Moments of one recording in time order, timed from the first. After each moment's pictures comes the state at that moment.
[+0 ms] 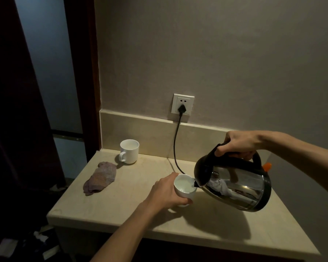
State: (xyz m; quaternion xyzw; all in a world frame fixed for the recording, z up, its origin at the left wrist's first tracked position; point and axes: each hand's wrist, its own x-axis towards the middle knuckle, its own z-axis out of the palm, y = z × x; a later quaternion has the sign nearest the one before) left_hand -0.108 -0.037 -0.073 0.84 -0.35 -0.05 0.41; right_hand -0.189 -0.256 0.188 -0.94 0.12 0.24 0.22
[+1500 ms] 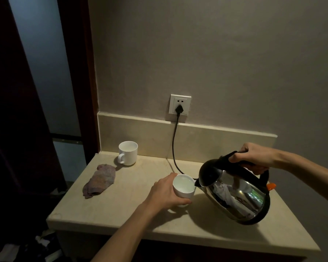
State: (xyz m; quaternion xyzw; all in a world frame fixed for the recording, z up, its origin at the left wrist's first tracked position) left_hand -0.111 -0.033 -0.067 0.85 -0.35 -0.04 0.40; right_hand -0.235 -0.304 0.143 -0.91 0.09 0.16 0.38
